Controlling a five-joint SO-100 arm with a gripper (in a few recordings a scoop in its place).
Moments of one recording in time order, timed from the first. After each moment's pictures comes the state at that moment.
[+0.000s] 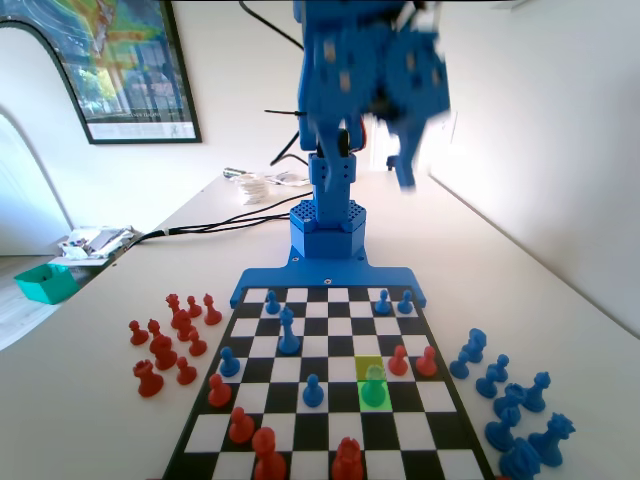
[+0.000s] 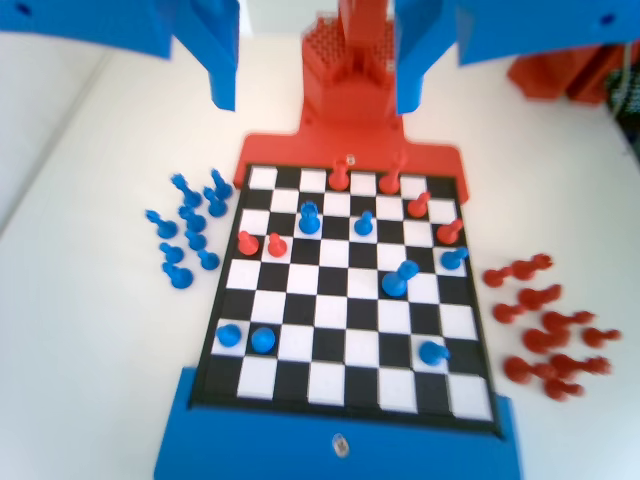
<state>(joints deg) -5.4 117.2 103.4 83.4 -89.3</state>
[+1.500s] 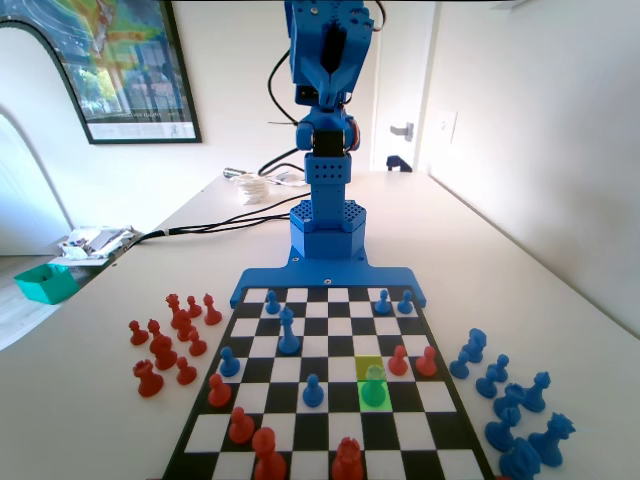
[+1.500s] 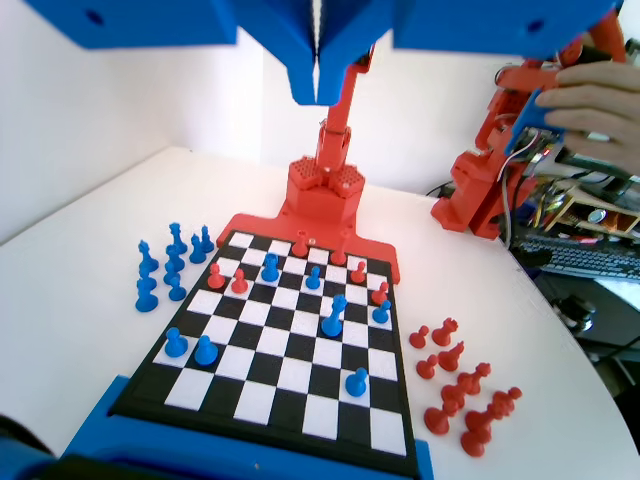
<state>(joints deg) 2.0 172.6 124.5 91.1 -103.2</state>
